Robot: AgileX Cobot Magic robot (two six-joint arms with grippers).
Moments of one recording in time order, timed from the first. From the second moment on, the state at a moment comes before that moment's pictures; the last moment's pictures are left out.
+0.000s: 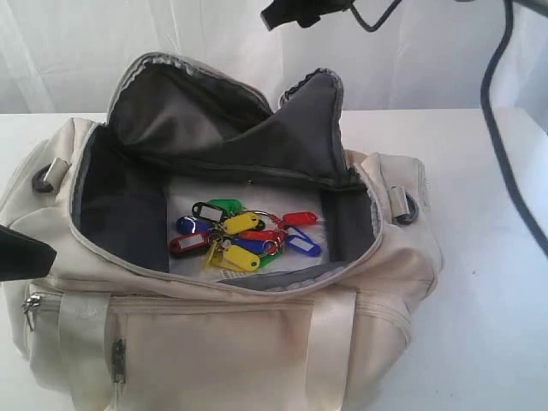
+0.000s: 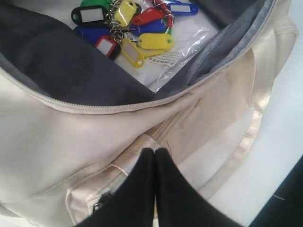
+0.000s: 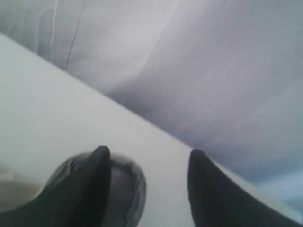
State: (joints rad) left arm -0.16 0.87 -0.73 -0.67 0.99 0.74; right arm 0.65 1.99 -2.00 -0.51 0.71 0.13
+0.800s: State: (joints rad) left arm -0.16 0.87 -0.73 -0.68 1.00 0.75; right arm 0.64 2.20 -2.00 0.39 0.76 -0.60
